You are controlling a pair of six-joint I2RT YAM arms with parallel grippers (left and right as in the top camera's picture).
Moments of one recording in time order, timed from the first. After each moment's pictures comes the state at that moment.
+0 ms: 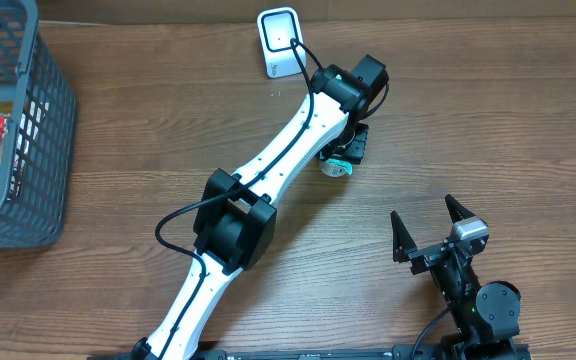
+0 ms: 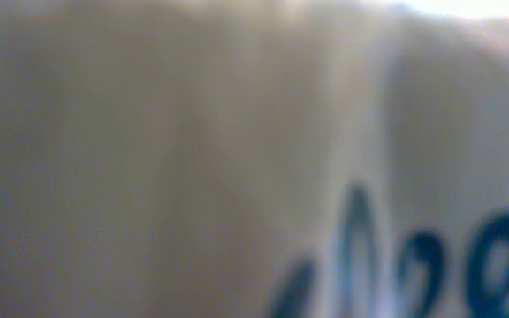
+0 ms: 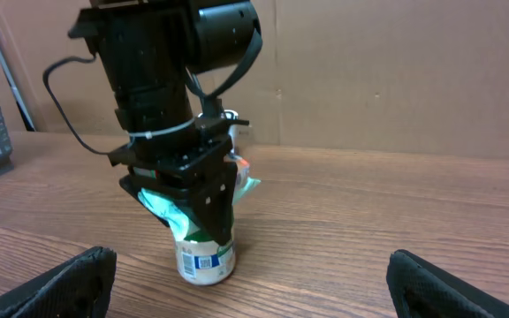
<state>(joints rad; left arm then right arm) -0.67 2.47 2.37 -1.35 0.03 -0.47 0.18 0.01 0.02 -0.02 -0.13 0.07</state>
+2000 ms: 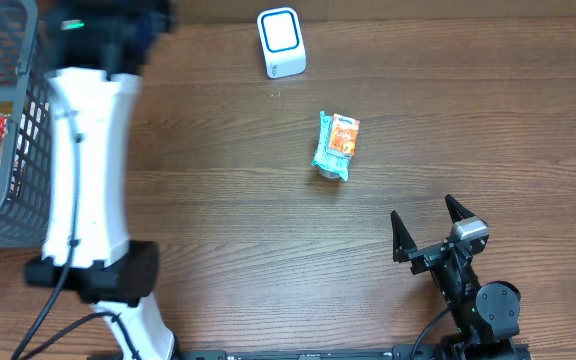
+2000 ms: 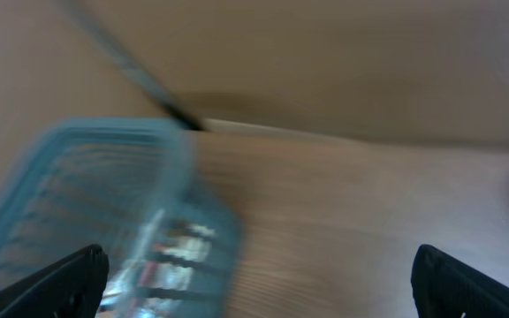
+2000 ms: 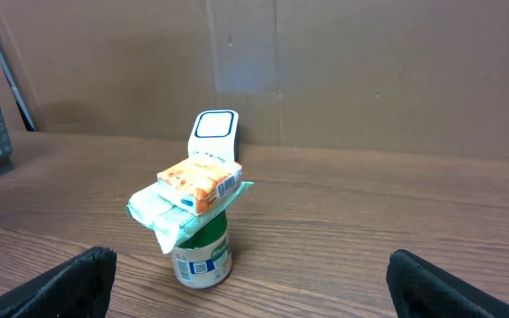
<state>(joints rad) -0.12 1.97 2.52 -1.22 -0.57 0.00 0.18 0.01 0.02 -0.02 -0.13 0.07</state>
